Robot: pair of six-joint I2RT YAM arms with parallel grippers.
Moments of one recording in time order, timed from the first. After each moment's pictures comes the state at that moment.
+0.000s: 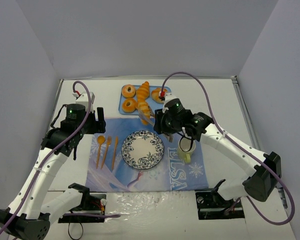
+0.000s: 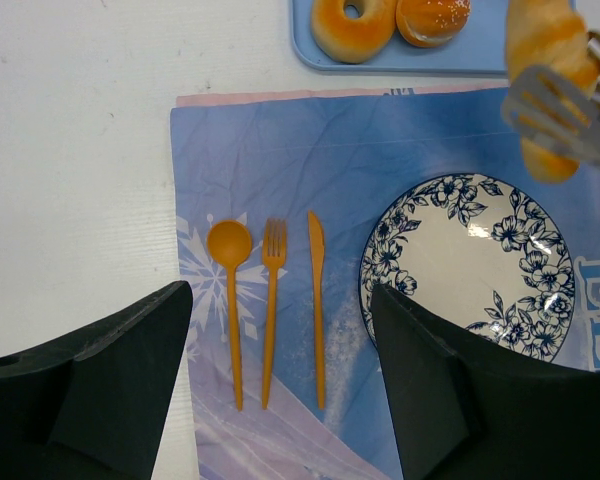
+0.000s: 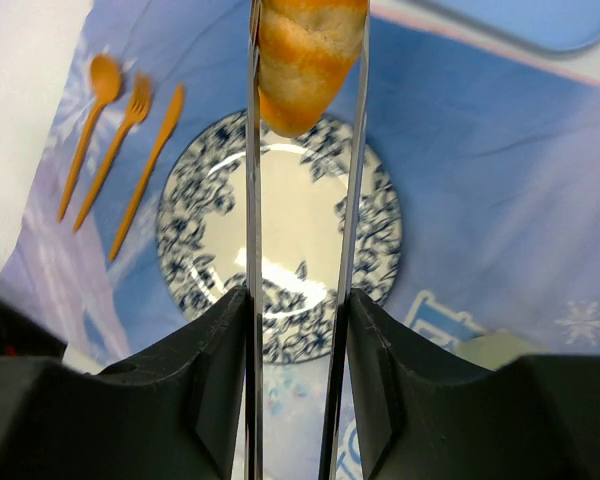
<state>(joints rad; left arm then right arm) -0.31 0.95 1.10 -0.76 -0.10 -0.22 0.75 1.37 1.22 -0.58 0.05 0.42</state>
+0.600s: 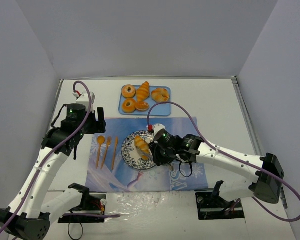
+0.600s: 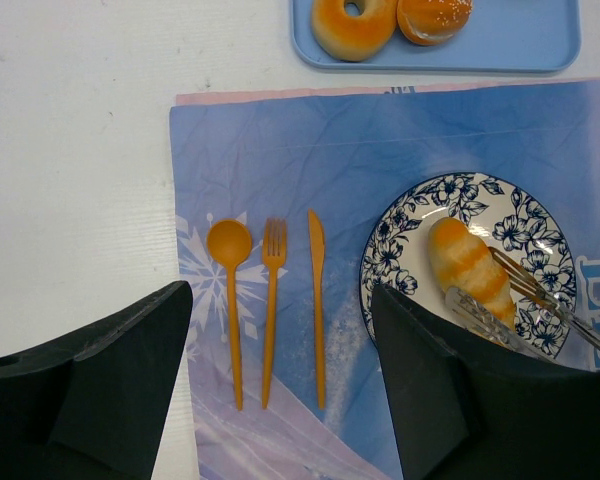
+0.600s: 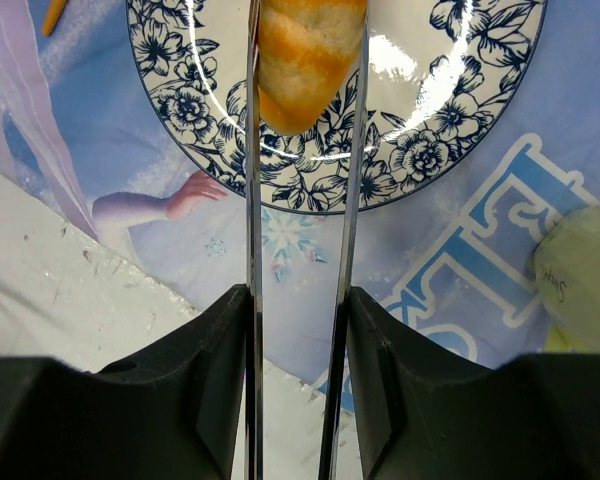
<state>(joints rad) -0.31 0.95 1.10 -0.76 -0.10 -0.22 1.04 1.30 0.99 -0.67 0.08 0.48</state>
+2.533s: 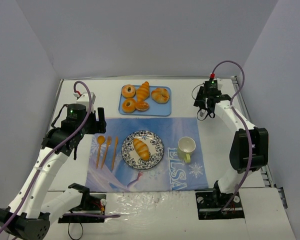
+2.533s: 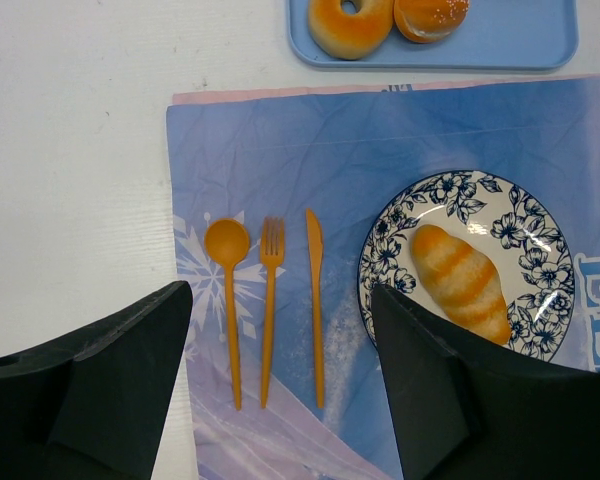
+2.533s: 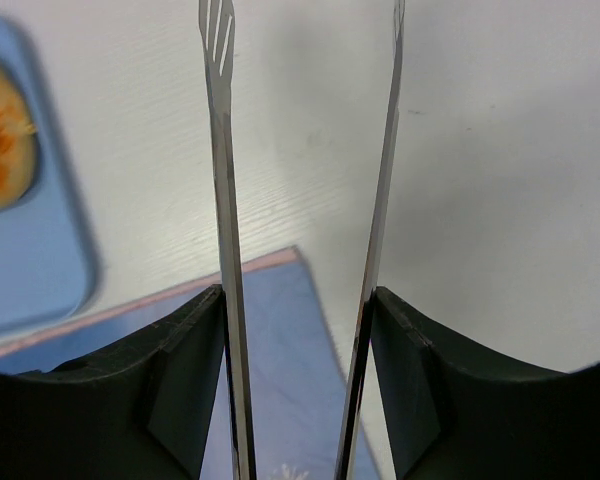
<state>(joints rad) -0.32 0.95 1.10 -0.76 -0.10 -0.22 0.13 1.67 1.27 -0.42 0.22 0.41</state>
